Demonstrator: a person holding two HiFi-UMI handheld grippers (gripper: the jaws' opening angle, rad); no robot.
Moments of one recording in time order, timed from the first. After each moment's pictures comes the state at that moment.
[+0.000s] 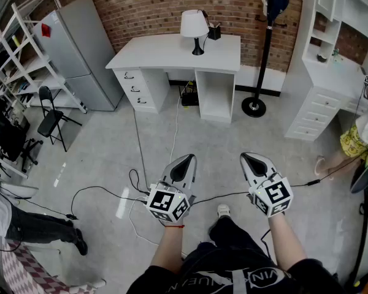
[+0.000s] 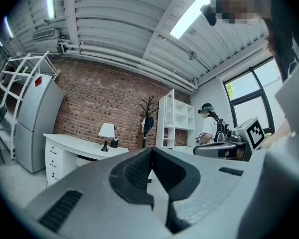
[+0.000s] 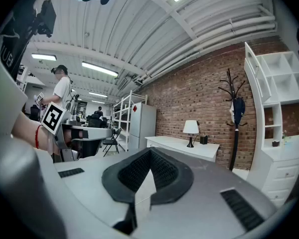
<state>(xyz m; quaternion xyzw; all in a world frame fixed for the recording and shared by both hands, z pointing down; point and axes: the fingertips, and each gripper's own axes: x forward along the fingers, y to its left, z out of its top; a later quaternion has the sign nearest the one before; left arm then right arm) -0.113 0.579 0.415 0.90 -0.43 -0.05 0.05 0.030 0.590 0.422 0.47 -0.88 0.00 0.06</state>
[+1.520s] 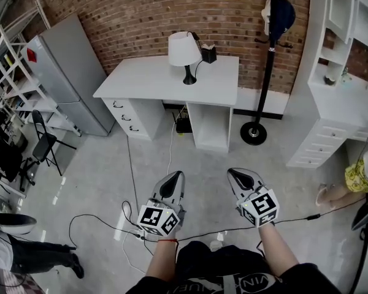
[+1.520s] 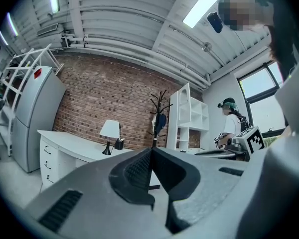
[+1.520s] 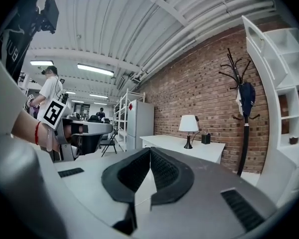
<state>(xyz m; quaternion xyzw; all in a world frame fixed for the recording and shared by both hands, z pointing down) -0.059 0.358 0.423 0.88 -0.46 -0.06 0.07 0.088 0.362 0.445 0.44 -0.89 0.01 0.06</state>
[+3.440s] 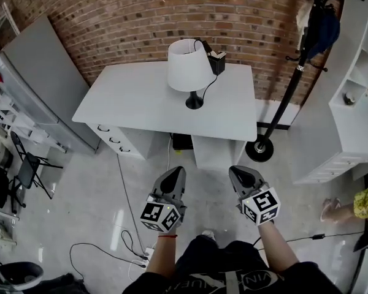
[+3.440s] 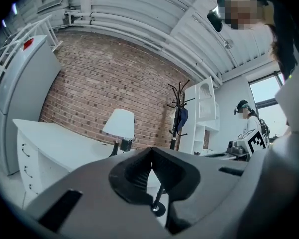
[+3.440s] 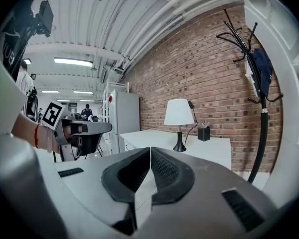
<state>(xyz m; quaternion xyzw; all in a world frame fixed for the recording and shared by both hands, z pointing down) -0.106 -0.009 0.458 0.90 -0.43 -0.06 0.10 0.042 0.010 0.487 0.48 -0.87 0.07 0.08</state>
